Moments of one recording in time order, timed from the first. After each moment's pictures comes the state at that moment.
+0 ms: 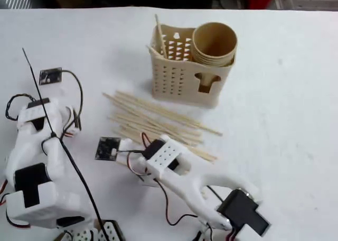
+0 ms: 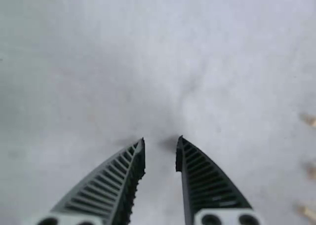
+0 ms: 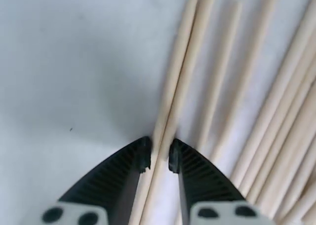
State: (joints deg) left arm -25.9 2.8 36.2 51.0 -5.2; right arm -51.6 -3.7 44.2 51.5 34.9
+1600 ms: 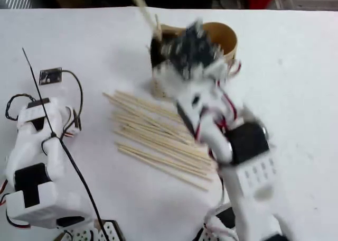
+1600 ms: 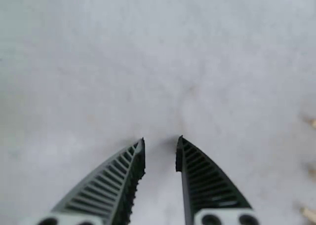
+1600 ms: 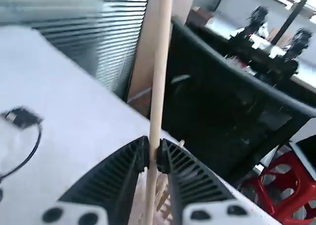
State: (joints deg) left arm -25.9 2.8 36.2 51.0 -5.2; right arm -29.4 -35.6 4.3 48.8 20.7
